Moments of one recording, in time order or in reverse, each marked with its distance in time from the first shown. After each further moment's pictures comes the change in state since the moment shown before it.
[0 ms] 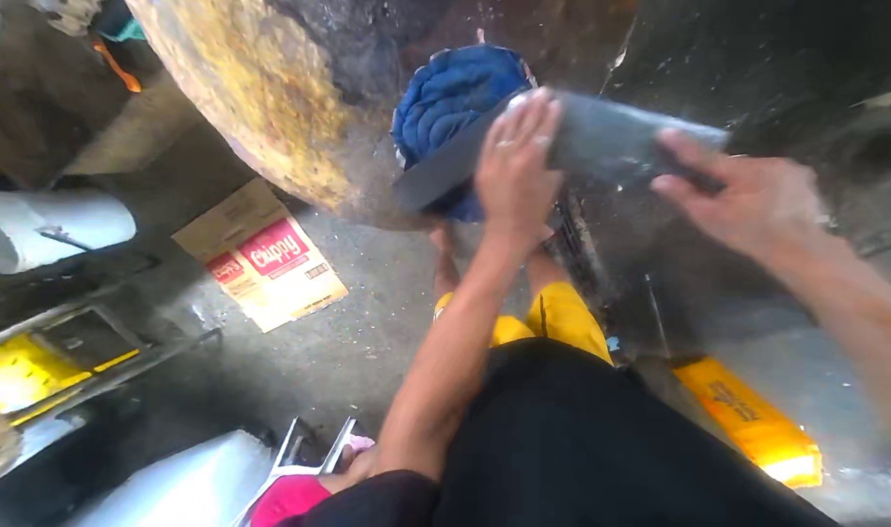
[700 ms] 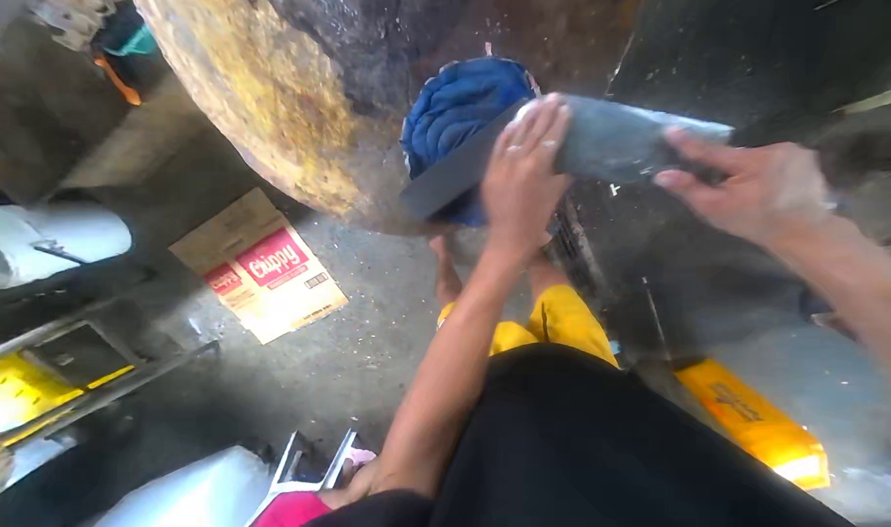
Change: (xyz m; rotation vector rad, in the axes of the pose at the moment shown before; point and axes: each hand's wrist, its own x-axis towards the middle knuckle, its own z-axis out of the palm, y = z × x) left_hand 0.003 -0.001 -0.007 -0.051 -0.104 0.027; right_hand 0.002 -0.008 -0.011 -0.014 0.058 -0.006
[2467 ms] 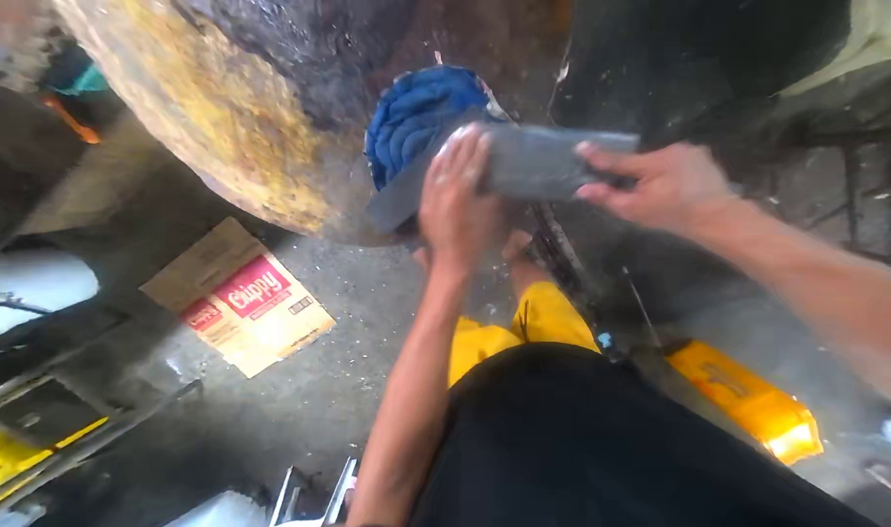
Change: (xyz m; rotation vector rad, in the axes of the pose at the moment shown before) left_hand -0.027 -0.030 -0.025 0.000 -0.012 -0.037; right_hand -0.003 -0.028 0.011 -0.001 -0.078 -0.039
